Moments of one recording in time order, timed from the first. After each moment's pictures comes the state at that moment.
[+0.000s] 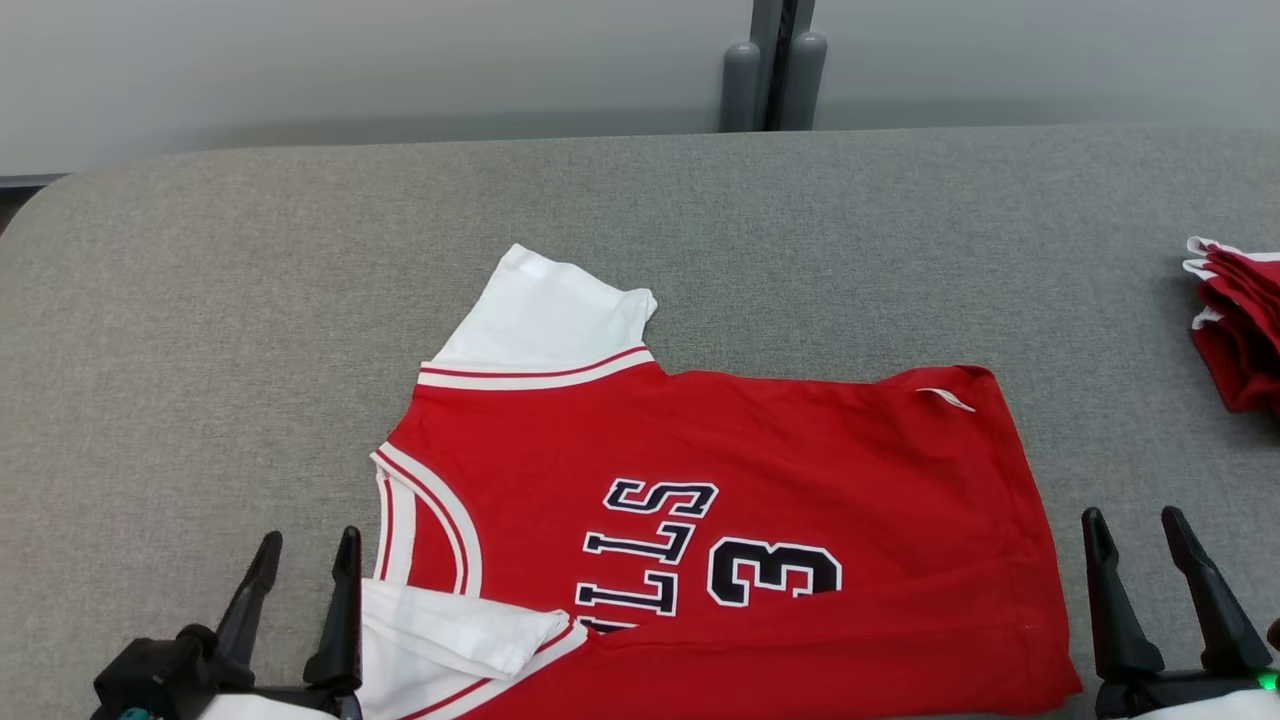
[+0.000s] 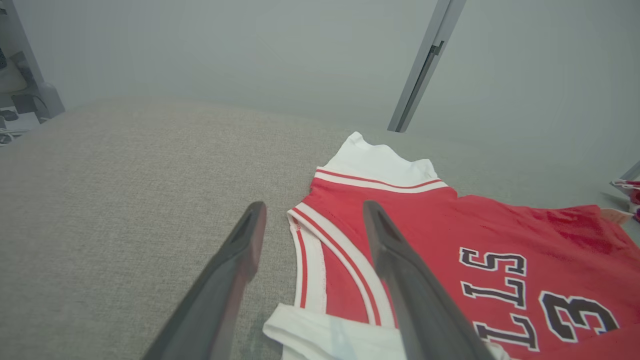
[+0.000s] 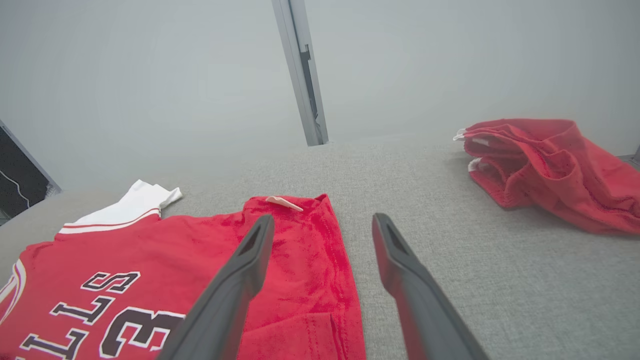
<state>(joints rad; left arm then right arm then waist) 0.13 0.26 -0.20 -0.01 -0.53 0.10 -0.19 0.17 -0.11 -0.04 -0.06 0.34 0.13 -0.18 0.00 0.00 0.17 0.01</state>
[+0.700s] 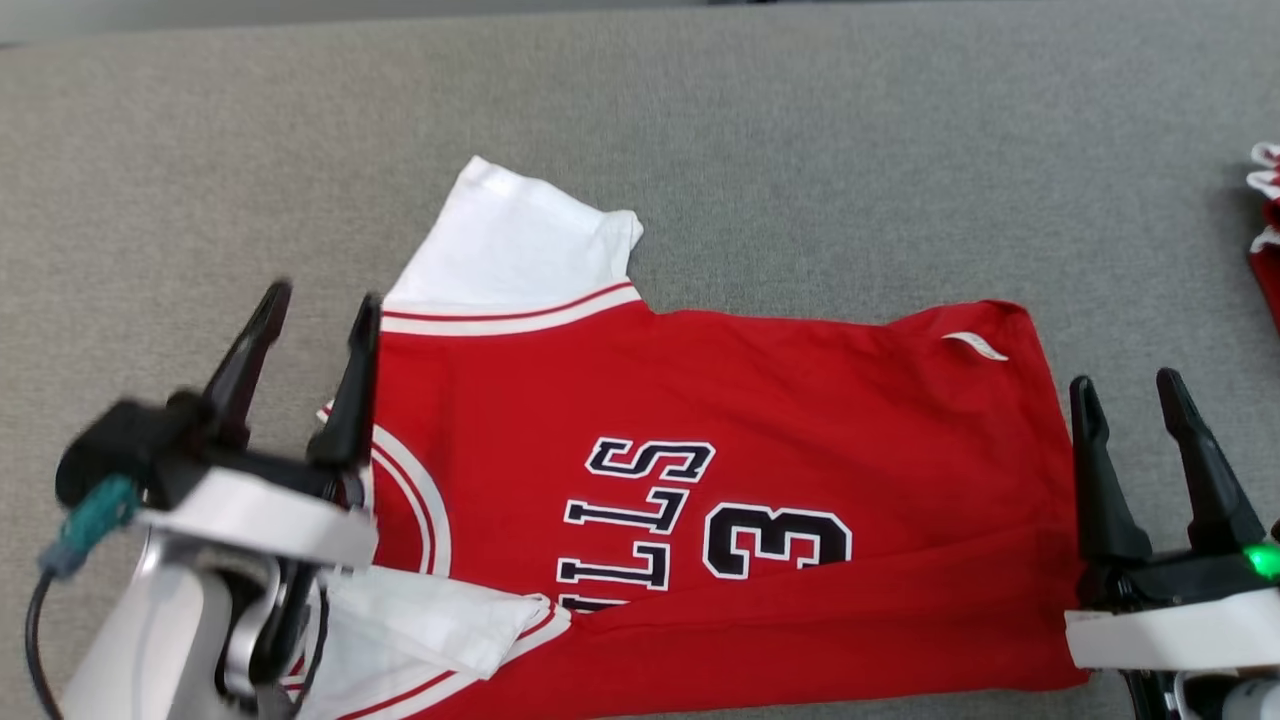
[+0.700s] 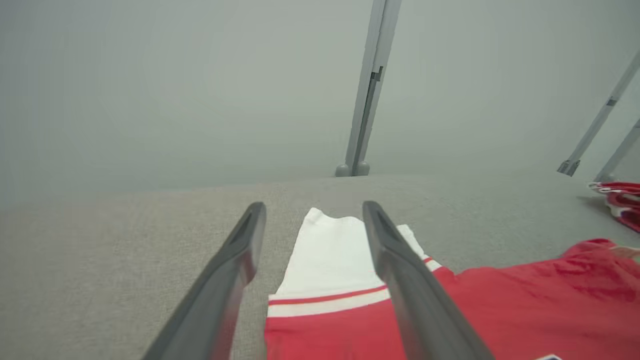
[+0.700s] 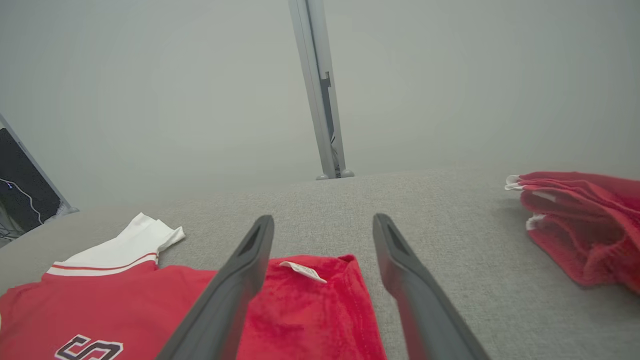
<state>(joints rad) -0.24 0.32 -0.24 -0.01 -0.47 0.03 -0.13 0.00 -0.08 -0.01 -0.14 0.30 0.13 -0.18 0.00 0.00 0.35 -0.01</state>
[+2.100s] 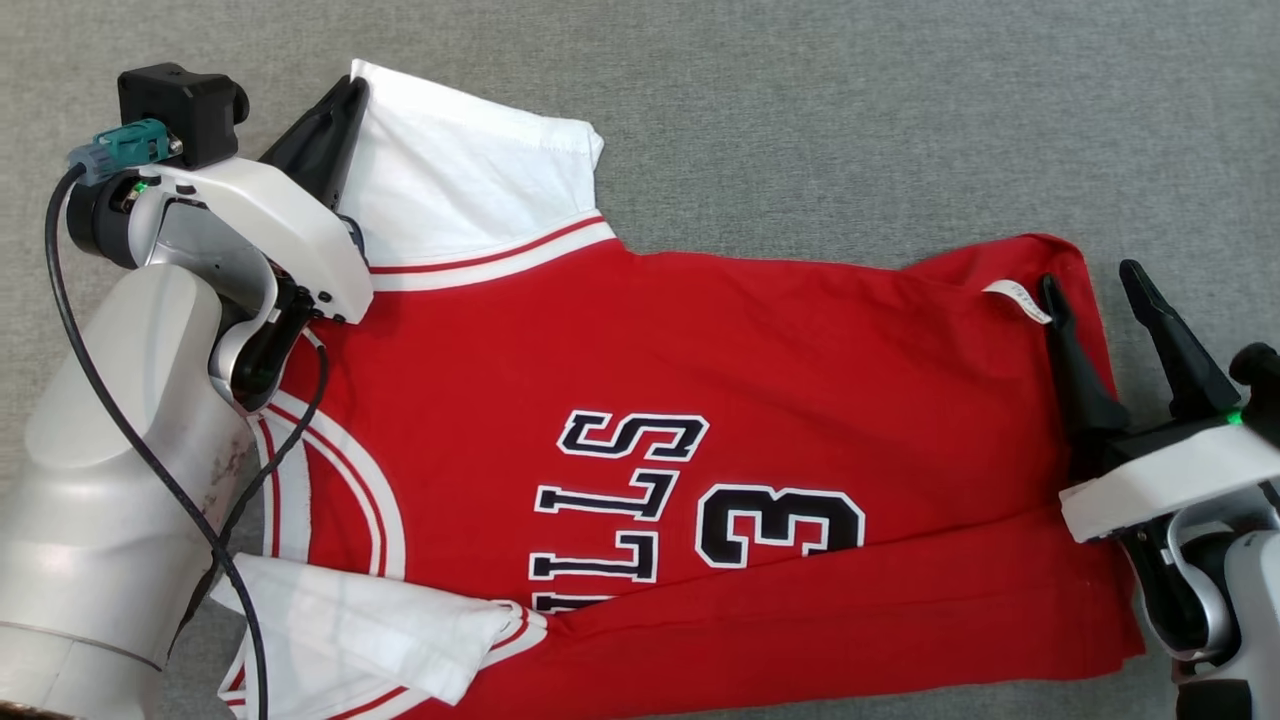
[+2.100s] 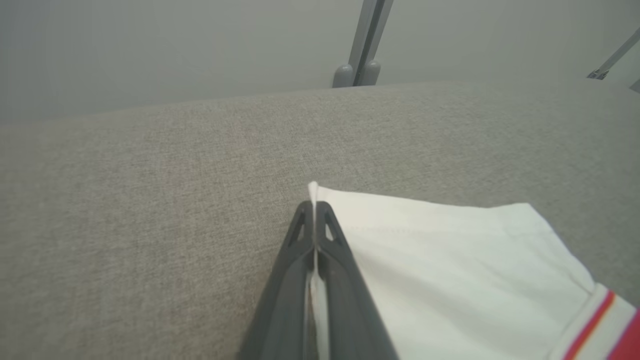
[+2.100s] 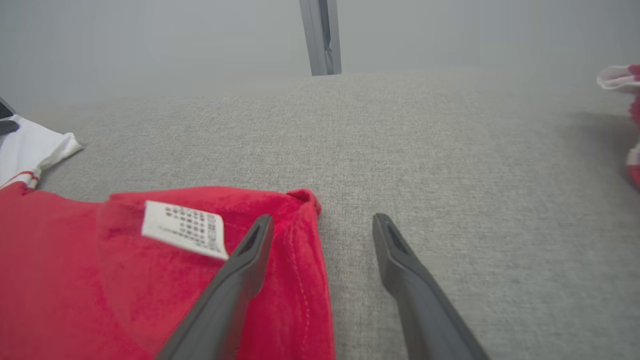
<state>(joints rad) -0.90 0.30 -0.49 0.68 -0.63 -0.13 -0.01 -0.27 -0.20 0.07 0.07 0.36 0.13 -0.07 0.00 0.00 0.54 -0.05</state>
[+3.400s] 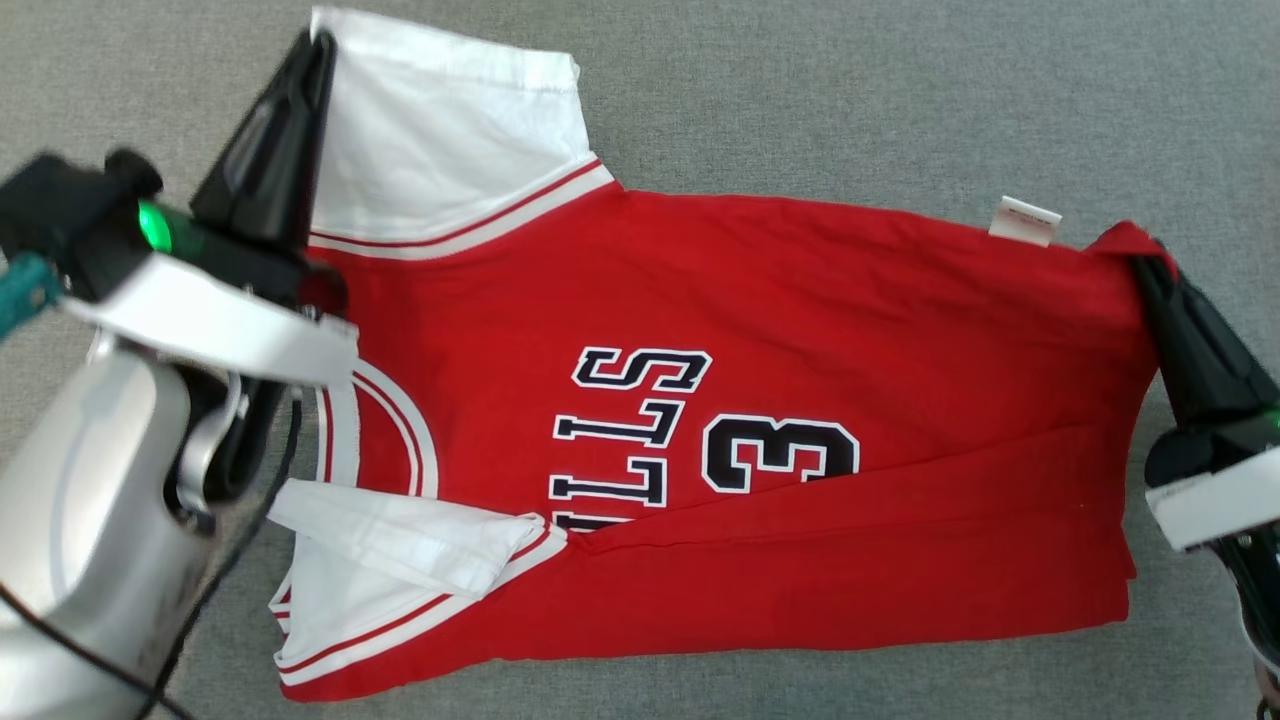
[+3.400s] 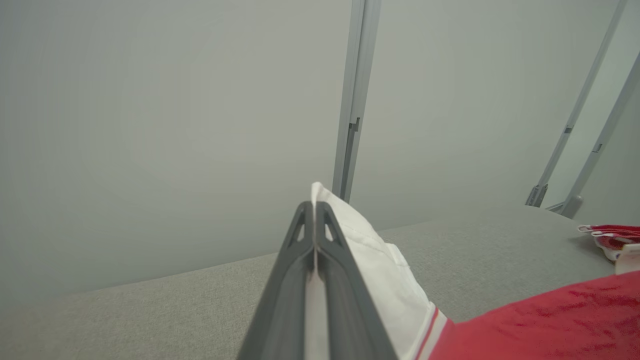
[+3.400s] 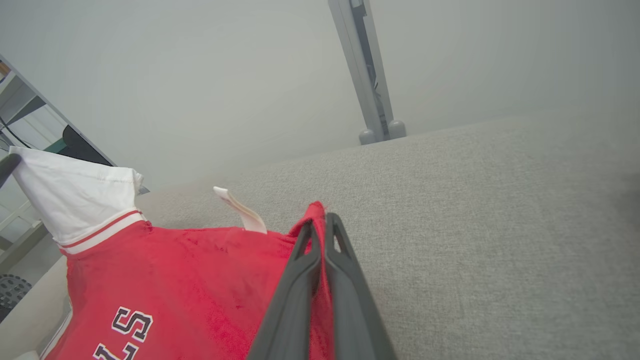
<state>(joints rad) -0.67 0.46 -0.48 0.12 -0.68 0.01 -0.21 -0.23 -0.31 0.04 -0.15 0.69 0.13 0.12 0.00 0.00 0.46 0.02</state>
